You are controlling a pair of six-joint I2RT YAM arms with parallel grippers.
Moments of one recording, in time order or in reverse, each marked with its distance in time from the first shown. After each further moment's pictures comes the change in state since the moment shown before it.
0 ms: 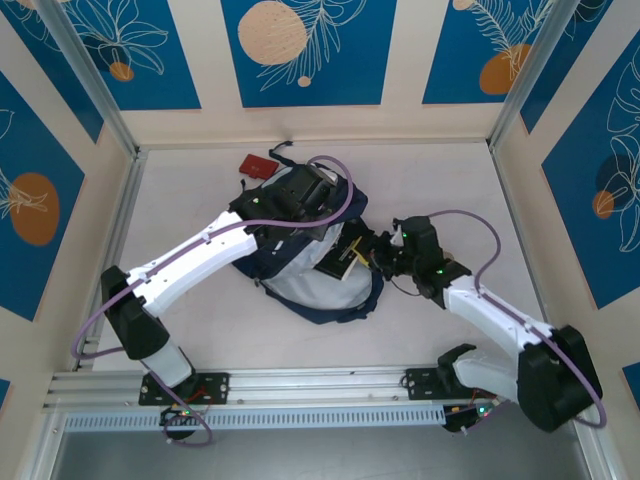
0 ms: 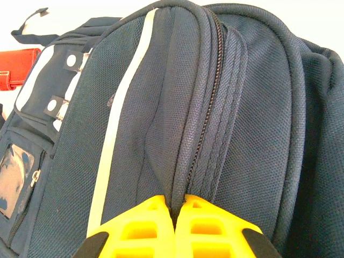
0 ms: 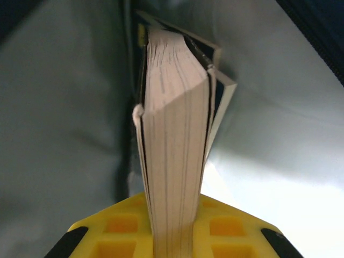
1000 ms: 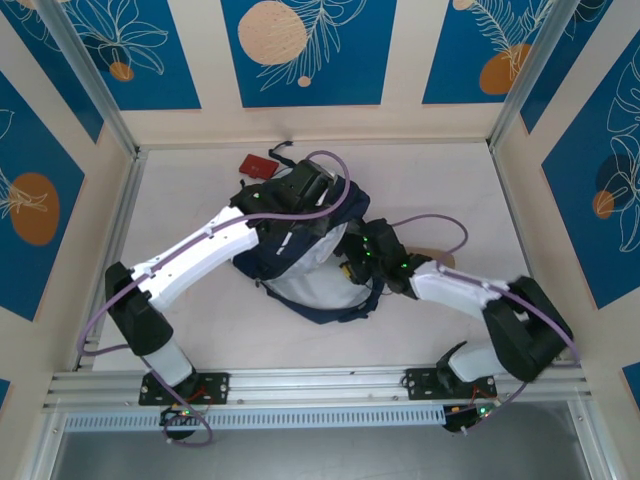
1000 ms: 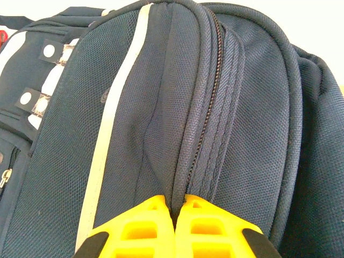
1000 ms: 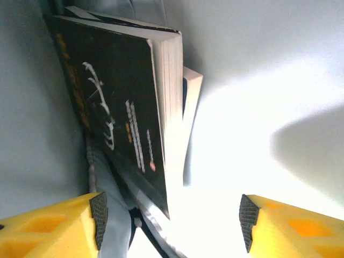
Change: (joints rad) left arm 0.047 0.027 0.005 0.025 0.118 -0.049; right arm 0.162 0.180 0.072 -0.011 0.210 0.135
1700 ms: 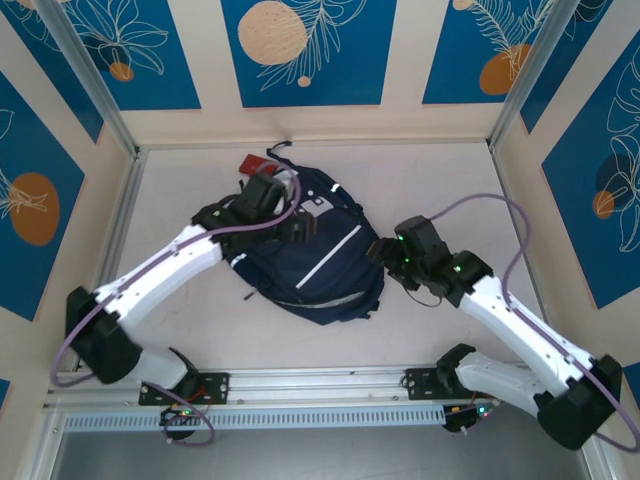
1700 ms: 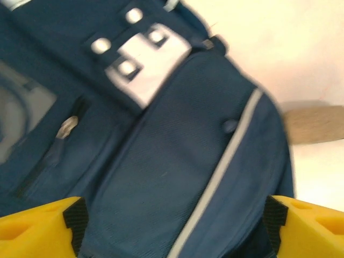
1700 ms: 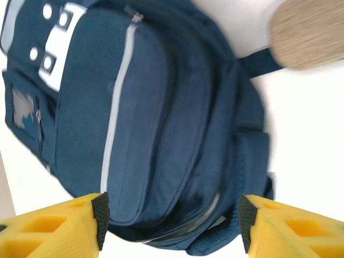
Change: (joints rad) left arm 0.180 -0.284 -0.435 0.177 0.156 -0.163; right arm -0.013 -0.312 0.225 -0.748 0.202 -0.325
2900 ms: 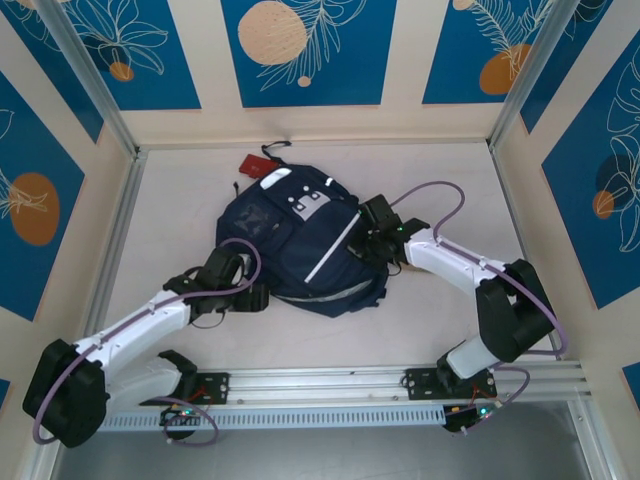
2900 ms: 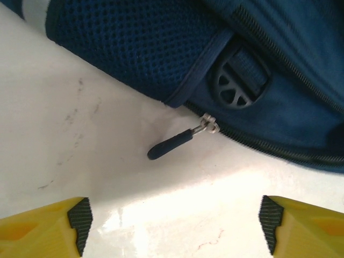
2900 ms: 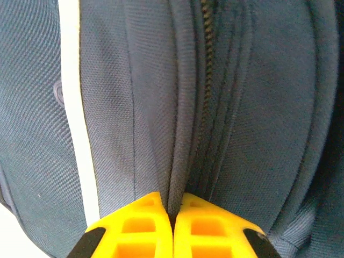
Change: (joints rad) left arm 0.138 -0.310 -0.708 0.156 0.112 0.064; right arm -0.082 0.504 0.117 0.251 -0.139 0.010
